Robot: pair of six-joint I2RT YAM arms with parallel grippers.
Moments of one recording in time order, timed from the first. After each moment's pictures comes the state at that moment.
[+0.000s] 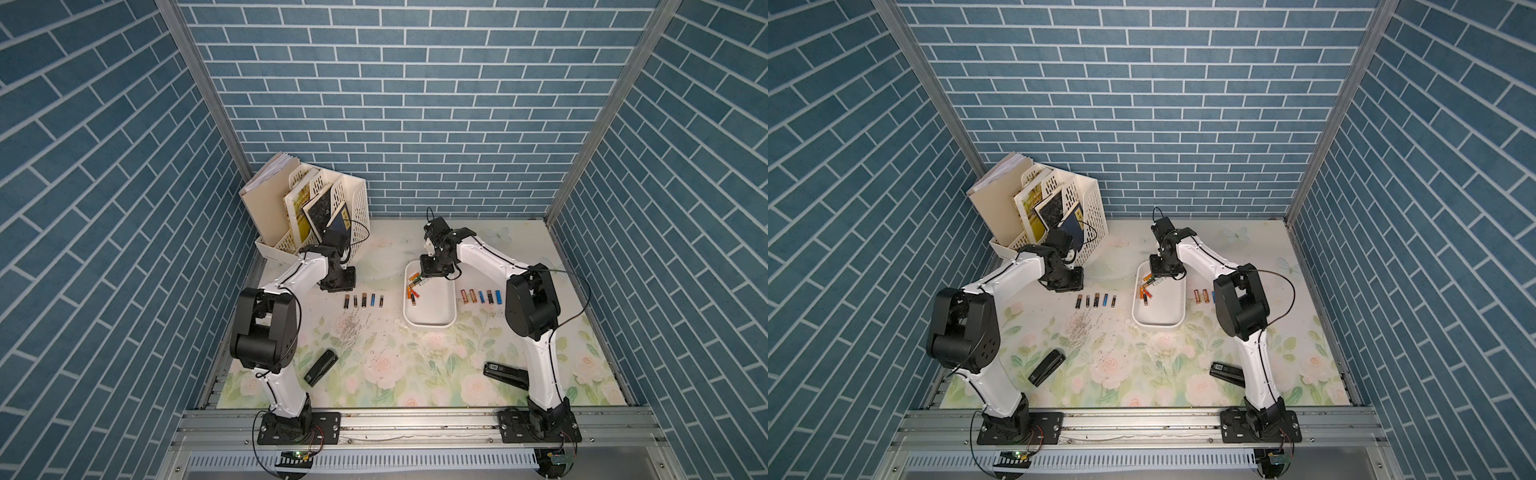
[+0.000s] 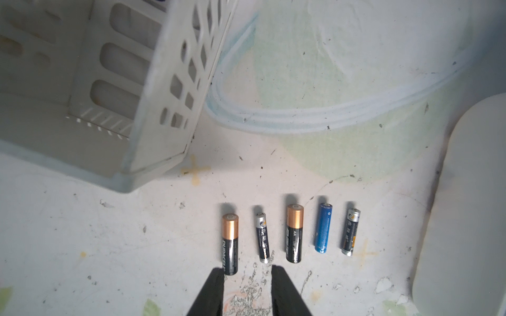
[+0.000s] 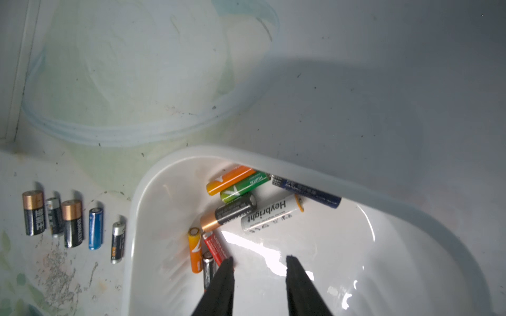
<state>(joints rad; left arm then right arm) -0.20 1.77 1.30 -0.80 0.09 -0.23 0.59 2.20 1.86 -0.88 -0.13 0.36</state>
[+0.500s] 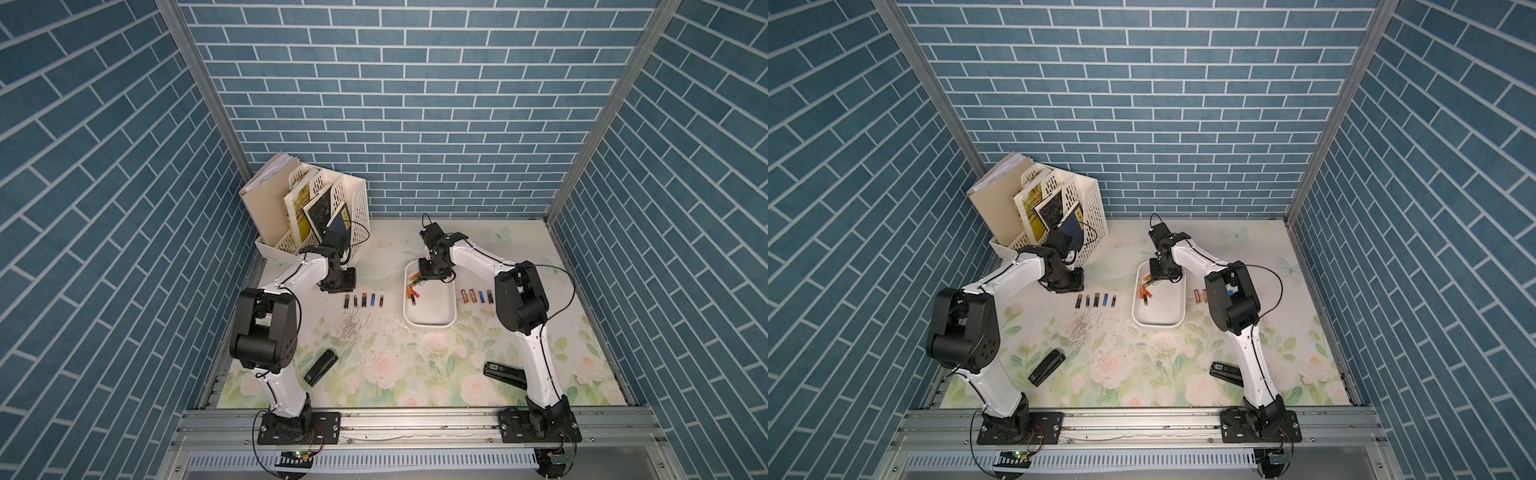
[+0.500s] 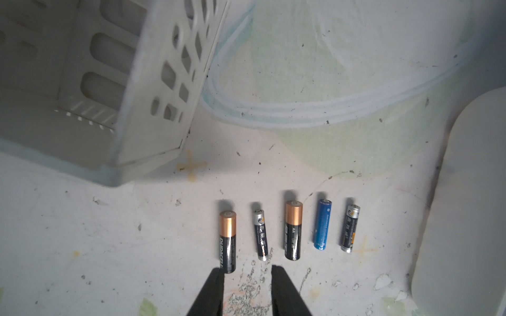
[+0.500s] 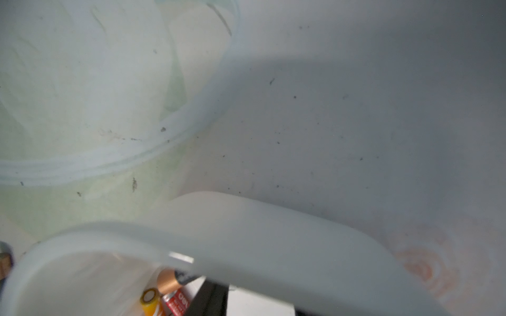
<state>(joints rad) -0.20 1.77 1.29 -0.80 0.10 -0.23 0.59 2.29 1.89 -0.85 -0.07 0.39</state>
